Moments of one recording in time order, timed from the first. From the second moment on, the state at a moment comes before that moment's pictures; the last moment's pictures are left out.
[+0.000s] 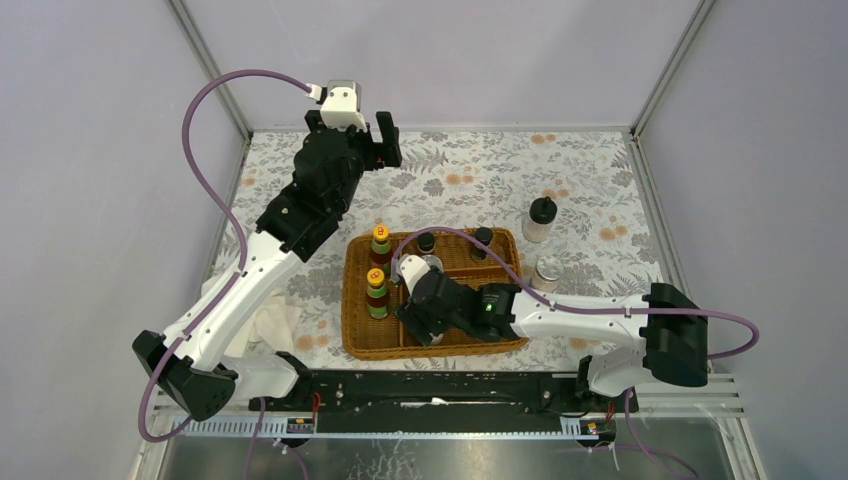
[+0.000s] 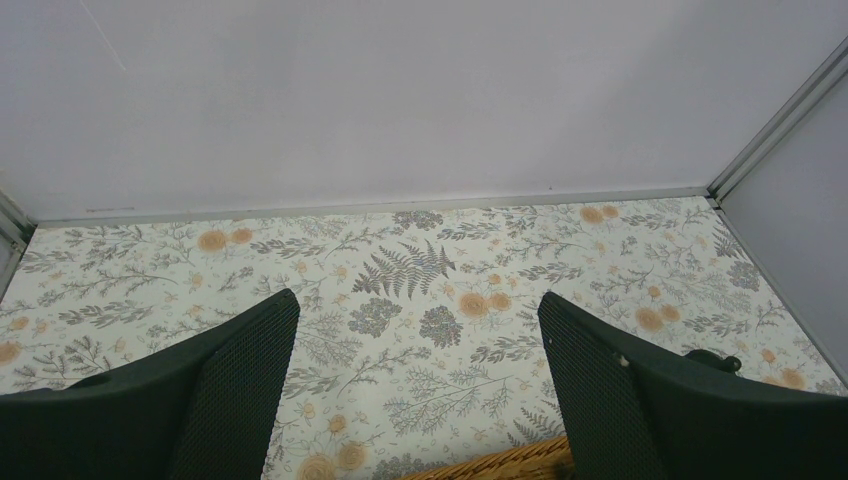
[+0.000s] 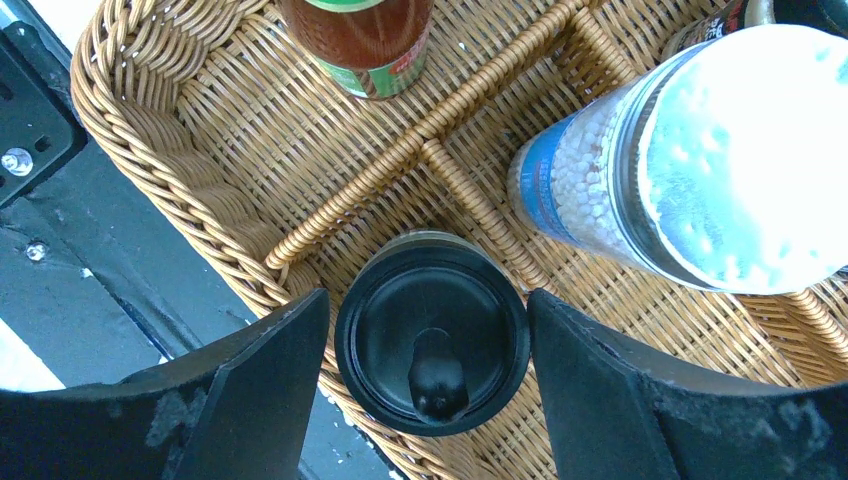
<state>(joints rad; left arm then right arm) -0.59 1.26 1.40 -0.20 -0.43 -0.17 1.26 1.44 0.98 -0.37 0.24 0.25</state>
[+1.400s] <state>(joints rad) -0.59 1.26 1.40 -0.20 -0.43 -0.17 1.26 1.35 1.04 -0.46 0.25 0.23</state>
